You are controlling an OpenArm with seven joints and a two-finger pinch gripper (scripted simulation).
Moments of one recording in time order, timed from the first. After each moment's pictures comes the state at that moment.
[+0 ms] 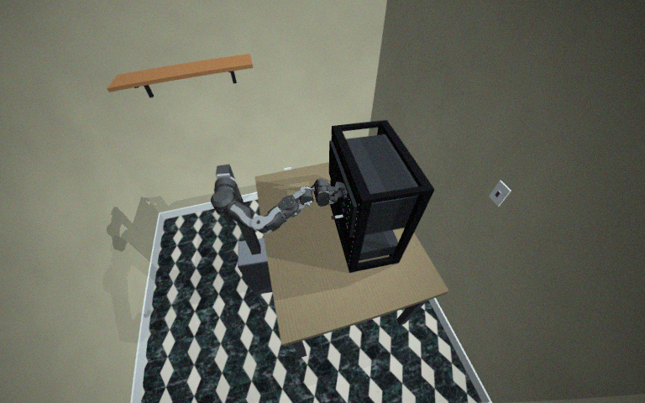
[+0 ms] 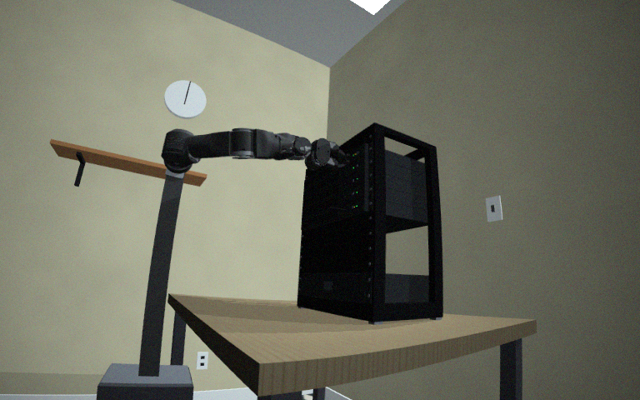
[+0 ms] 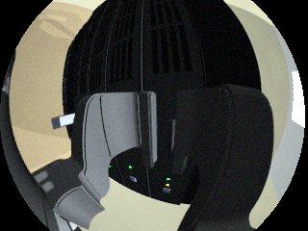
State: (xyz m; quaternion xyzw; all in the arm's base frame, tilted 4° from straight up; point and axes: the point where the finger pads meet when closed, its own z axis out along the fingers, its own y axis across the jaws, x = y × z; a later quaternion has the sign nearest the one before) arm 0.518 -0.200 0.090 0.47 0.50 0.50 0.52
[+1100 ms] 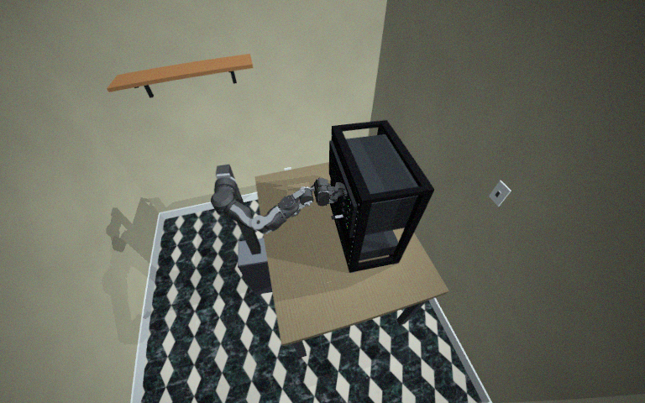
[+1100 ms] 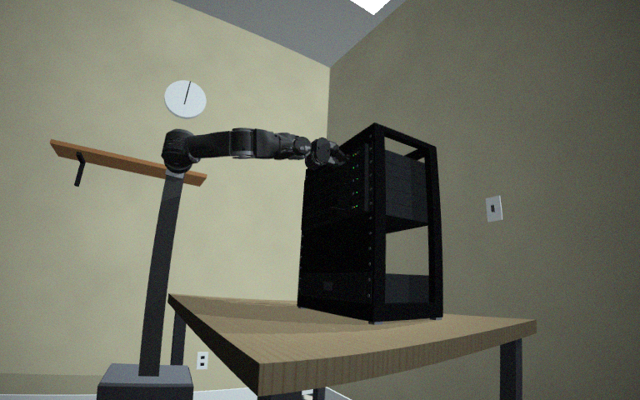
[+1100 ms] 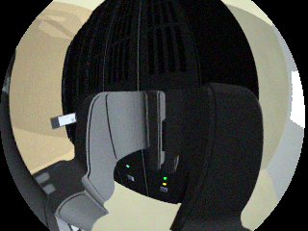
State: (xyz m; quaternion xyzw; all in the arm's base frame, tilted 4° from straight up) arm 0.518 -0.200 0.093 0.47 0.50 0.51 0.52
